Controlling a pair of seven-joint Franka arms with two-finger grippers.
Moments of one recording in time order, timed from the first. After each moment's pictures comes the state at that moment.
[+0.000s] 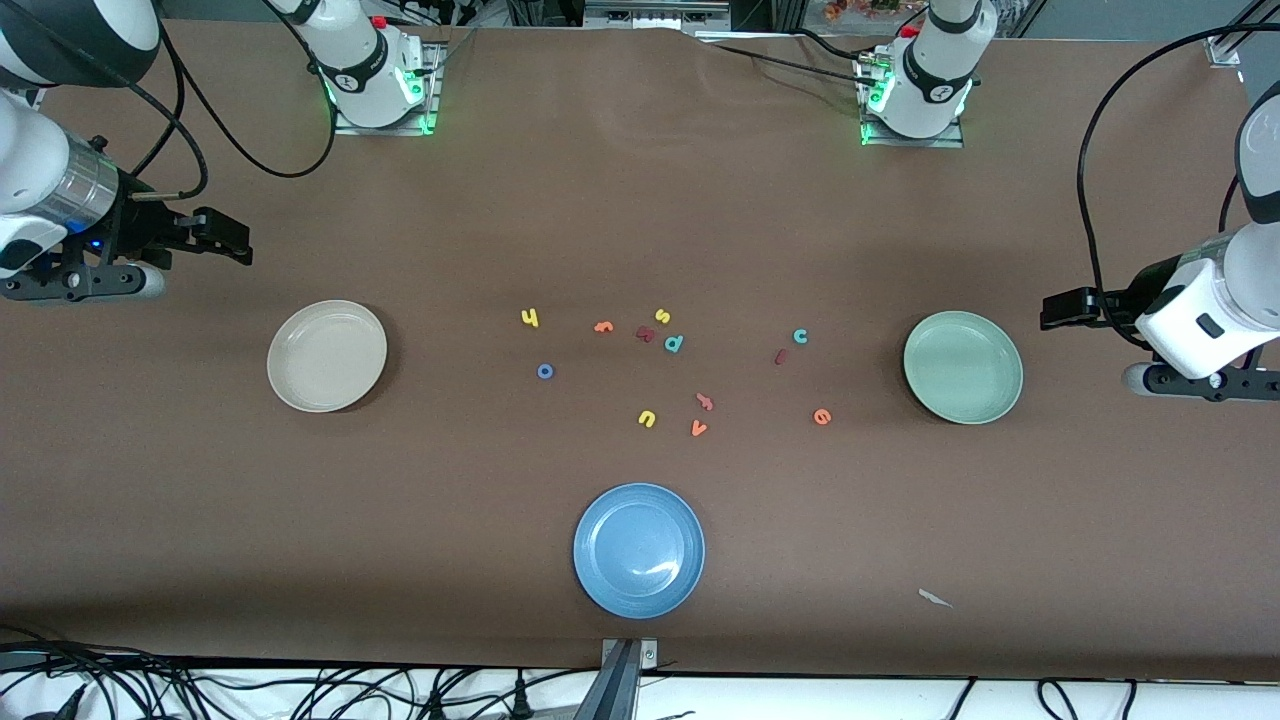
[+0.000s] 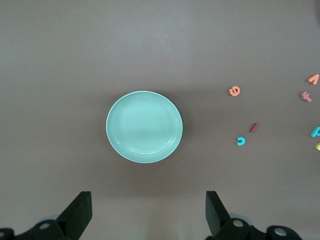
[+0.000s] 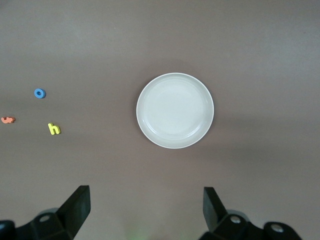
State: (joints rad) left arm -0.04 0.34 0.02 -1.30 -0.02 1.43 0.02; right arm 0.08 0.05 -0.01 -1.68 0.01 1.61 0.00
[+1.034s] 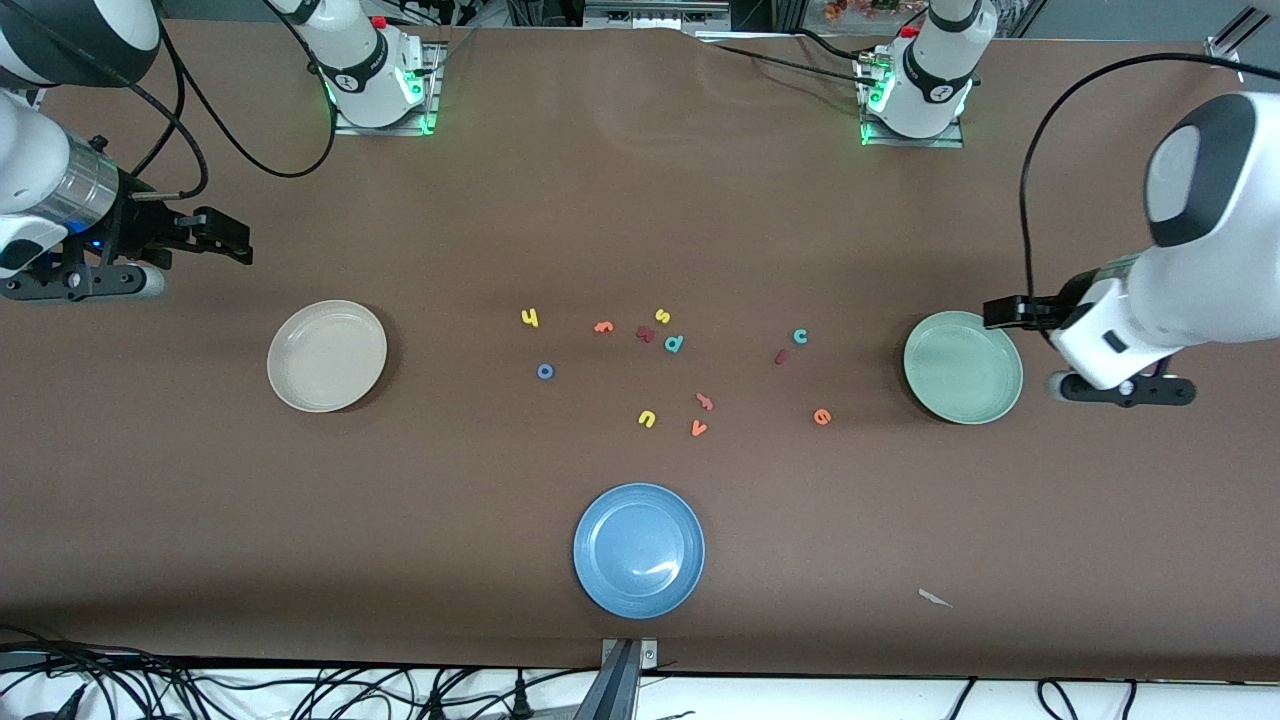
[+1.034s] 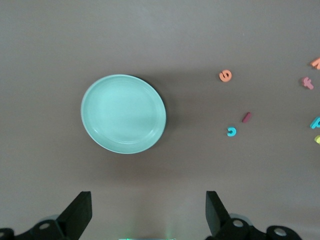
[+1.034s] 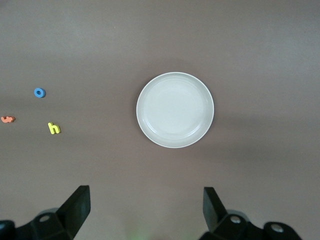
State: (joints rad) left arm -0.13 0.37 0.02 -1.37 -0.04 1.44 -0.09; right arm 0.08 0.05 -0.01 -1.68 0.01 1.61 0.00
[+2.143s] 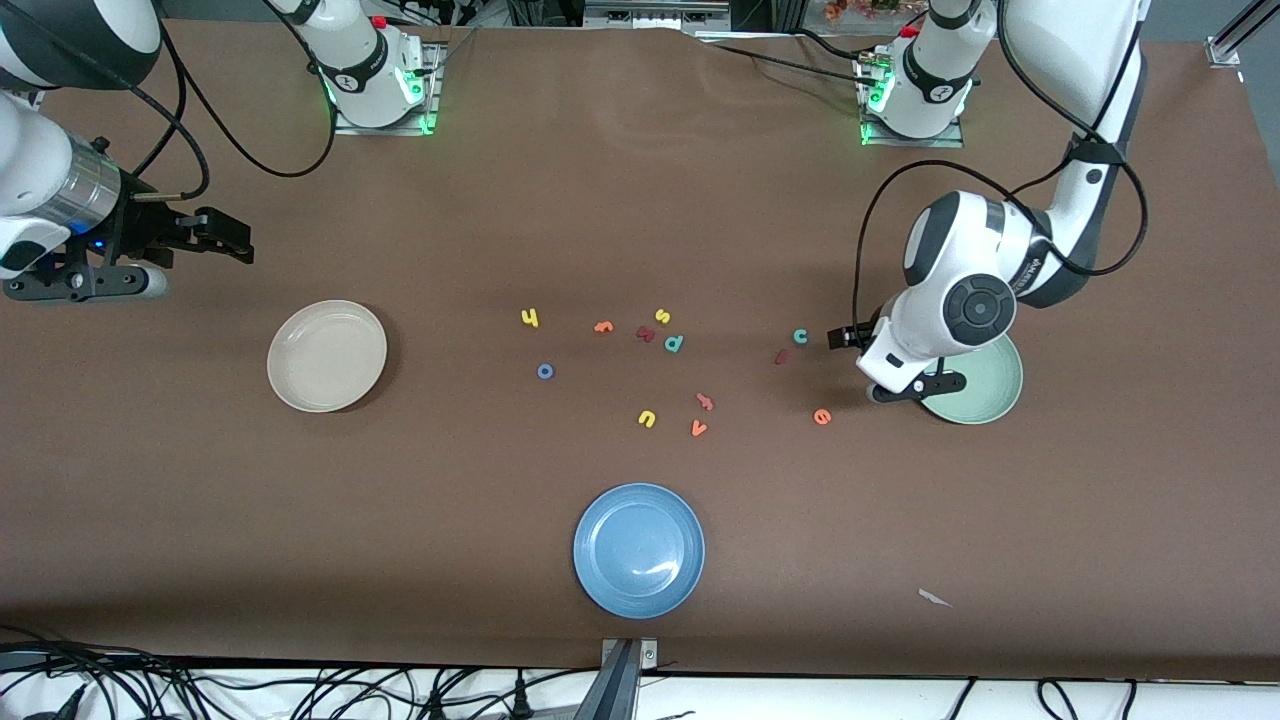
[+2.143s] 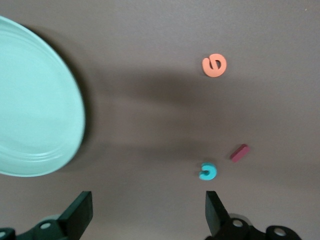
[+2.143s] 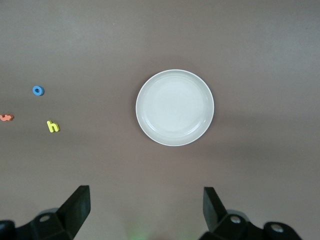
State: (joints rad) left arm -0.28 0.39 -0.01 -1.93 -0.10 2.06 -0.44; right arm 0.08 0.05 -0.01 -1.69 0.01 1.61 0.00
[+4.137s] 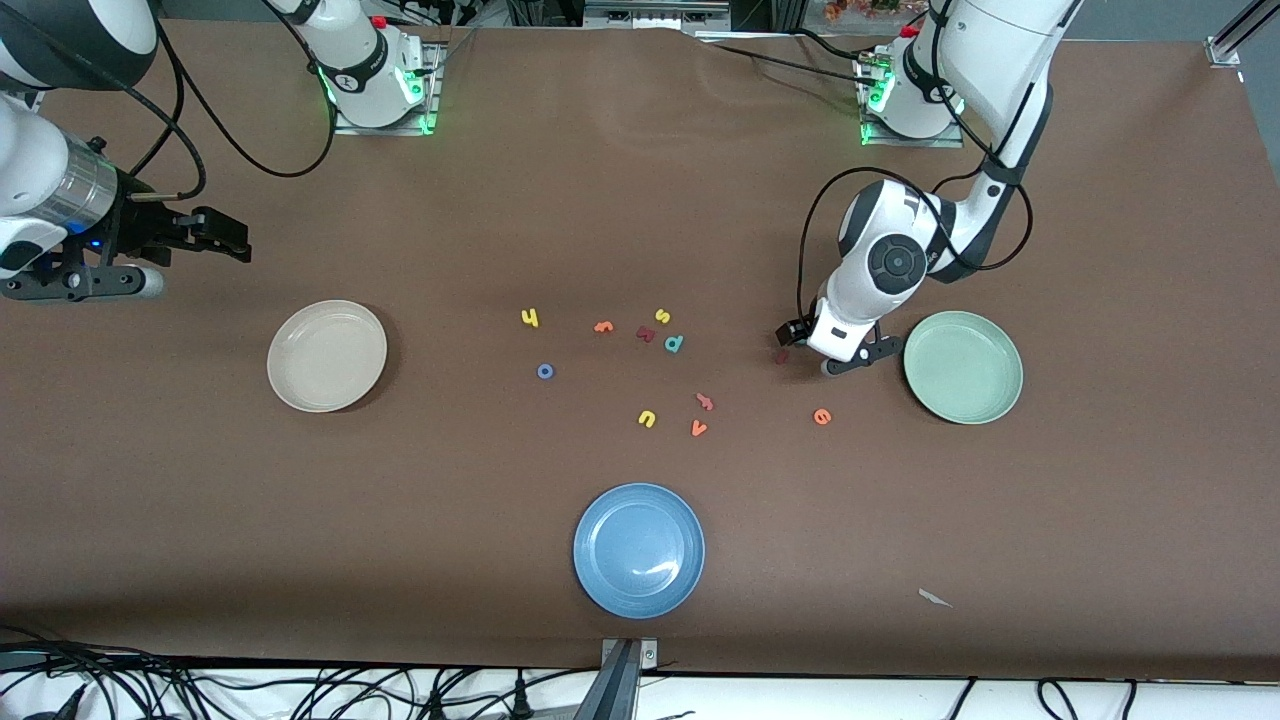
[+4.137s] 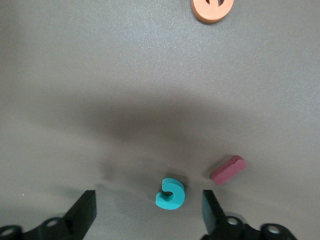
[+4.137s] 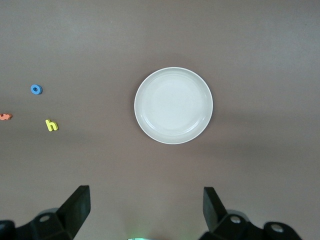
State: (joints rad) left arm -0.33 0.44 -0.09 -2.19 -0.13 2.52 -0.68; right arm 0.08 0.05 -0.02 -1.69 0.01 1.60 0.00
